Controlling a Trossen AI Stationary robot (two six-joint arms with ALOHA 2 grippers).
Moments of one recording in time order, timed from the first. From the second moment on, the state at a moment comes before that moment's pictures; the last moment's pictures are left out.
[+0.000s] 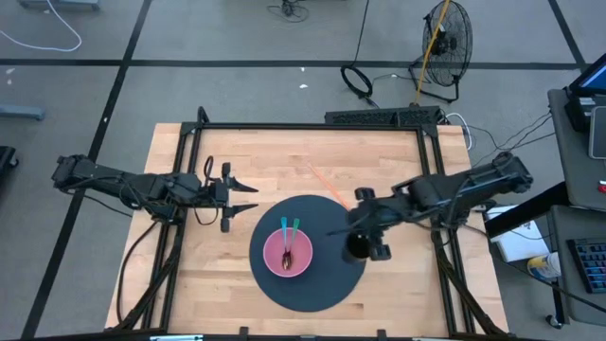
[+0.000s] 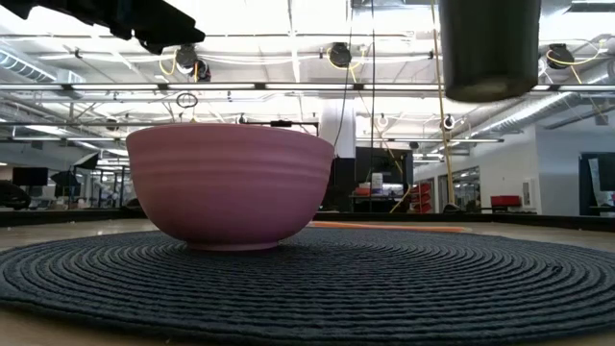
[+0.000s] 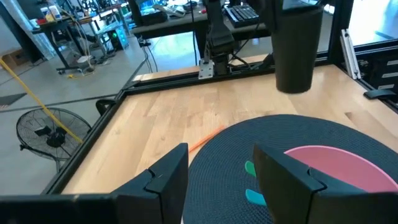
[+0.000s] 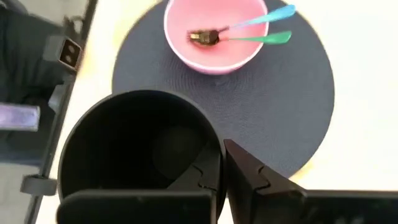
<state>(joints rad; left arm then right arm) -0.17 0.76 0.53 0.01 -0.24 0.13 0.31 1.42 1.45 -1.02 0.03 0.16</state>
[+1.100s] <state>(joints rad) -0.17 0.76 0.53 -0.03 -0.24 0.09 0.16 1.68 1.42 -0.77 -0.11 -0.06</state>
